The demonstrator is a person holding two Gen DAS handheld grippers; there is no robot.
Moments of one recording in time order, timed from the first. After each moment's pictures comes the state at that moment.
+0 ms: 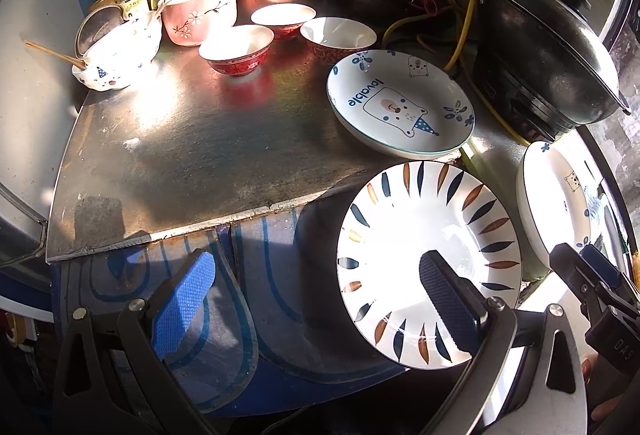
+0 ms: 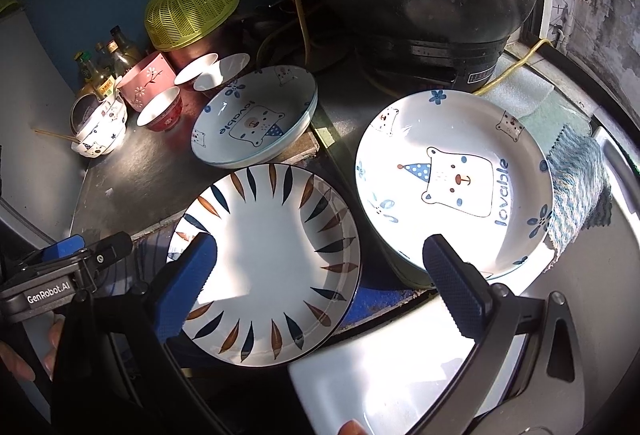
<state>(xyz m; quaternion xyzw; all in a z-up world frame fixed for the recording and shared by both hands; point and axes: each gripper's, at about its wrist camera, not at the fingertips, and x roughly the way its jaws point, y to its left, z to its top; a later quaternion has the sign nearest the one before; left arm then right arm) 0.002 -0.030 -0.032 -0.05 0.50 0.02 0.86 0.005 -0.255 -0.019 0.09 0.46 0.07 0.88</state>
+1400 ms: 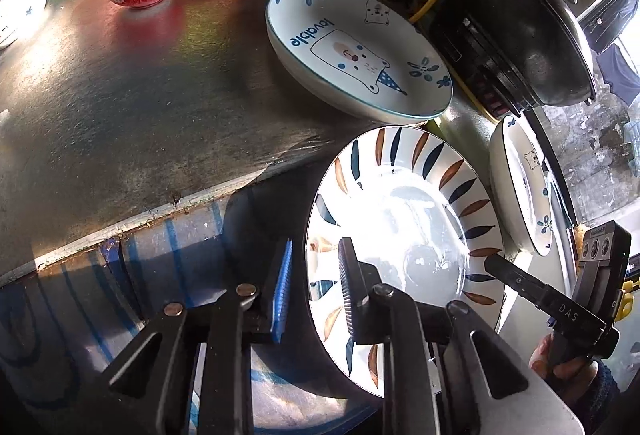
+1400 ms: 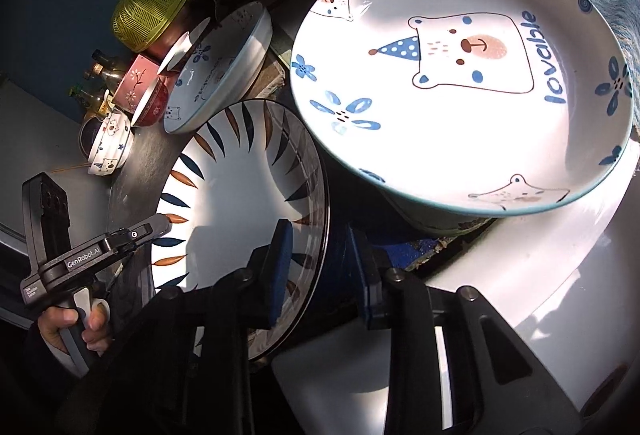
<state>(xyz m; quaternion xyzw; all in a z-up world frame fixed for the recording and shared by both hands) 0.055 -0.017 -0.113 -0.14 0.55 -0.15 0.81 0.011 -0.293 -0.104 0.24 0.53 0.11 0.81</state>
